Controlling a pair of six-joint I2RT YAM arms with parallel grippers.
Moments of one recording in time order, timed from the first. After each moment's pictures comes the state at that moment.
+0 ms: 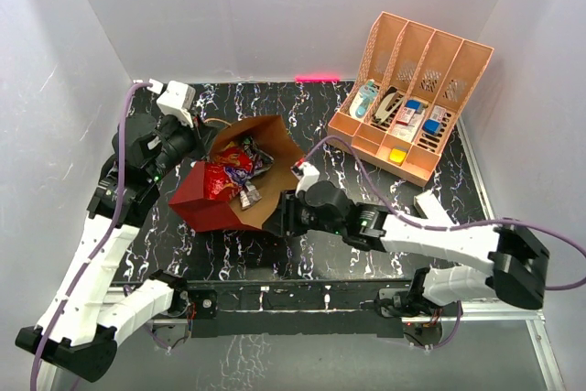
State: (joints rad) left arm -0.35 0.92 1.19 -0.48 0.16 -0.11; right arm 1.09 1.28 0.81 0.04 -0.02 0.83
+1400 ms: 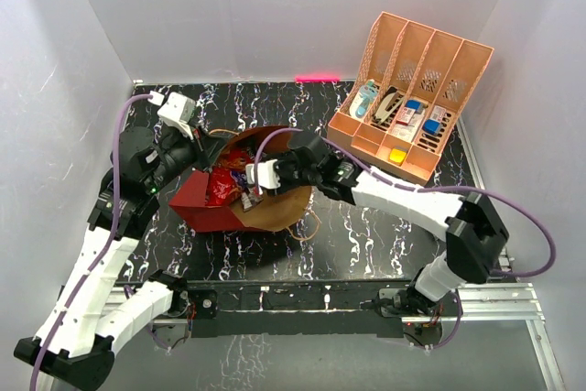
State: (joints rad) left arm -0.36 0.84 1.09 -0.40 0.30 -0.18; right arm 0.89 1.50 1.17 -0.21 -0.19 -0.99
